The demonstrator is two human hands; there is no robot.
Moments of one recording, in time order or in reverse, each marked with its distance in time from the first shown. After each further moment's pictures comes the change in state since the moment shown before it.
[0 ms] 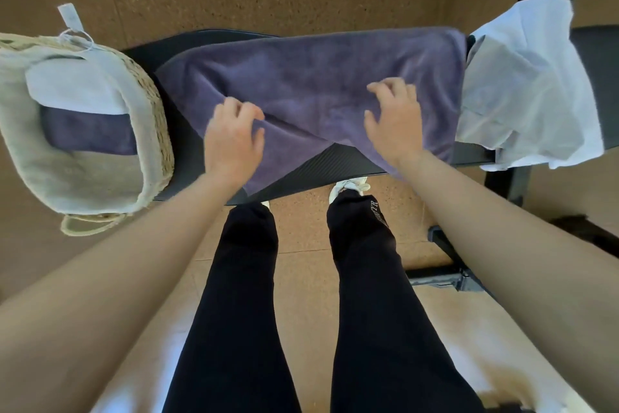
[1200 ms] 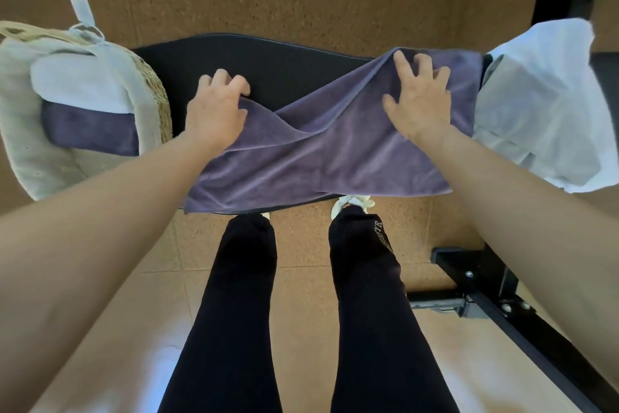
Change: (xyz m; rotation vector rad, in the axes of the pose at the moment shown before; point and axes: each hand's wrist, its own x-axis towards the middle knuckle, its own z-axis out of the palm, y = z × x) left_hand 0.063 -0.042 -0.008 0.168 -0.213 -0.063; right_hand 0.061 0.011 -0.008 -0.314 -0.130 0.092
